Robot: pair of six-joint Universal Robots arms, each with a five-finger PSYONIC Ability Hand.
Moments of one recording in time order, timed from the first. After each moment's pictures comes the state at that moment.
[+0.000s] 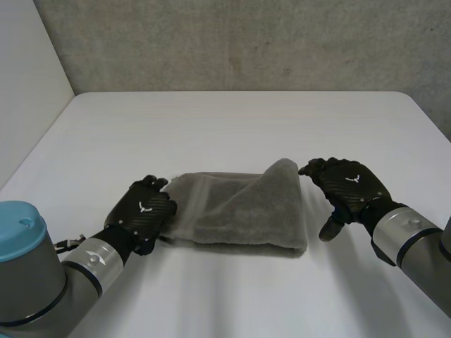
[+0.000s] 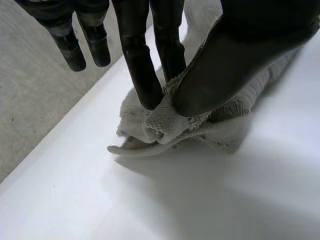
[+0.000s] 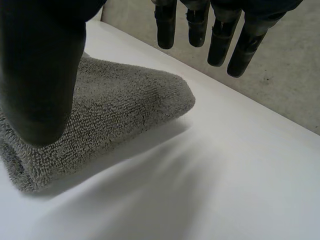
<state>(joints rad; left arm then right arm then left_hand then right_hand) 4.35 -1.82 -2.04 3.54 -1.29 3.71 1.83 -1.38 1.88 -0.17 1.24 2.88 1.29 1.31 0.23 0.23 1.15 0.24 0.25 0.22 0.25 0.06</state>
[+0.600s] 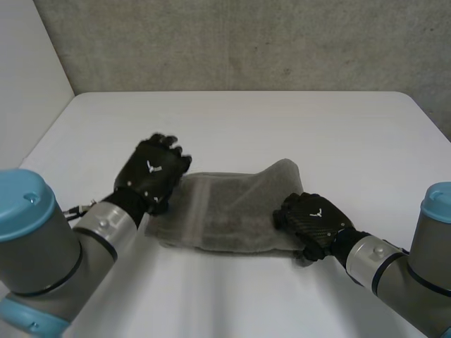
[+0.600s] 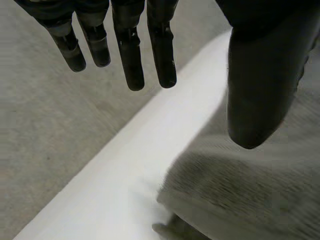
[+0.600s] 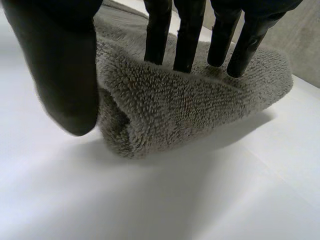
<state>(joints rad) 4.25 -1.81 -1.84 3.54 -1.38 3.56 1.87 -1.22 1.92 -0.23 1.09 2.74 0.59 0.59 0.23 0.23 0.37 0.67 0.67 0.22 0.25 0.49</state>
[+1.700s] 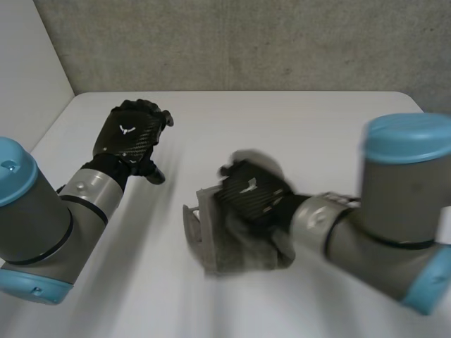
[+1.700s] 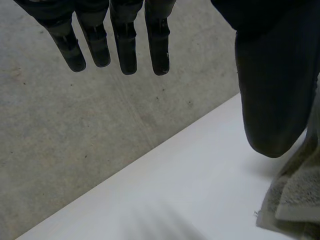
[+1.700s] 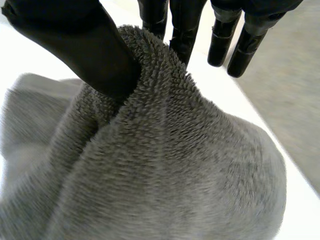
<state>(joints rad) 4.29 -1.79 -1.75 3.55 -1.47 3.32 2.19 -1.15 1.43 0.13 1.12 2.49 0.42 0.40 0.23 0.23 0.18 1.31 1.27 0.22 0.25 1.16</state>
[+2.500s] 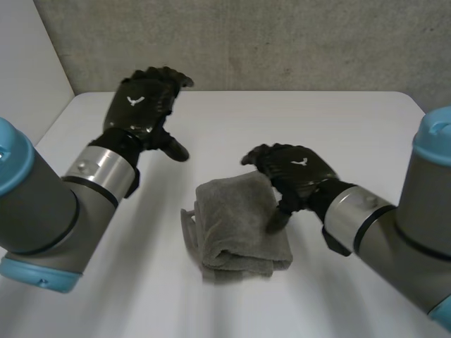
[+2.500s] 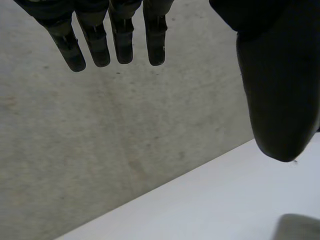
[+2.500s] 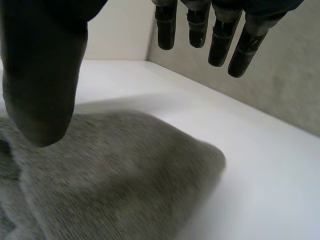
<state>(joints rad) 4.20 -1.77 -1.65 3.54 -1.49 3.13 2.09 -1.33 1.57 0.08 1.31 3.05 0.32 0.29 0.23 0.23 0.07 0.25 0.25 0.22 0.25 0.06</state>
